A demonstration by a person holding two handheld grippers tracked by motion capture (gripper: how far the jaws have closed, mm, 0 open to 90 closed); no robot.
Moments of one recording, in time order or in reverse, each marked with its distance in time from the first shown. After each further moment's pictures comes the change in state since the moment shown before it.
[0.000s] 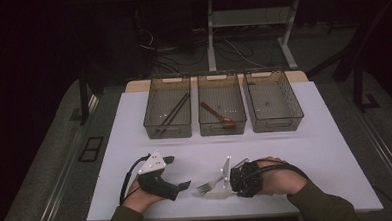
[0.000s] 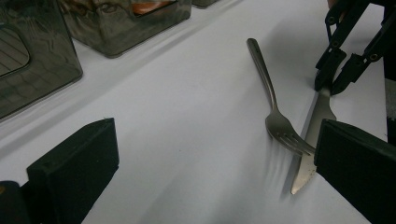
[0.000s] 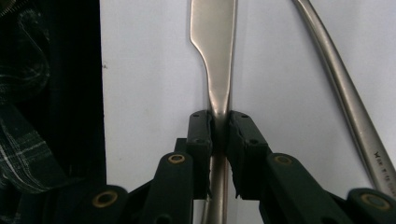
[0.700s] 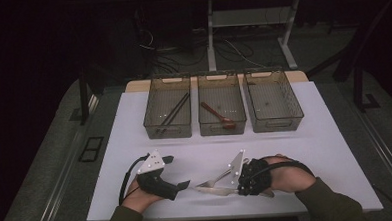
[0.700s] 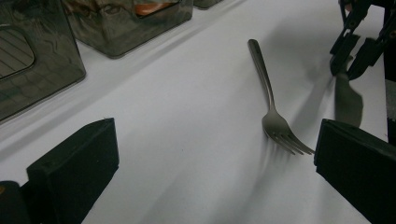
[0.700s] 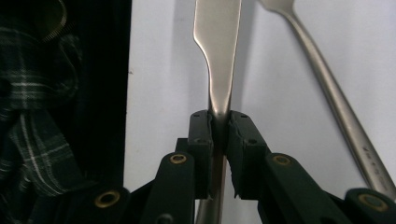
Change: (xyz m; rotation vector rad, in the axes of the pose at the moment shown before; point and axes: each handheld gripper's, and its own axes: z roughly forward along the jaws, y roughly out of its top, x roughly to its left) left arm 0.001 0.000 -0.002 -0.001 0.003 0.004; right arm -0.004 -0.025 -0.018 -0.191 0.039 -0.005
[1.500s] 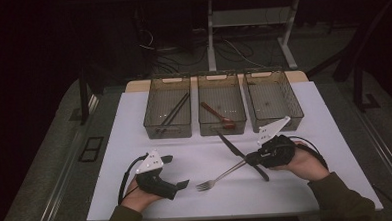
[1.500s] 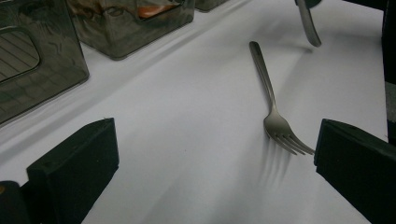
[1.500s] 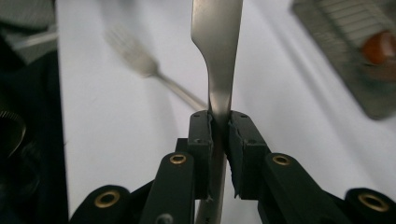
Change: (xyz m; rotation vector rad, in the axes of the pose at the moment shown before) left arm 0.003 -0.001 -0.002 -0.012 -0.001 -0.001; right arm -0.036 -0.060 -0.042 -0.398 -0.150 0.388
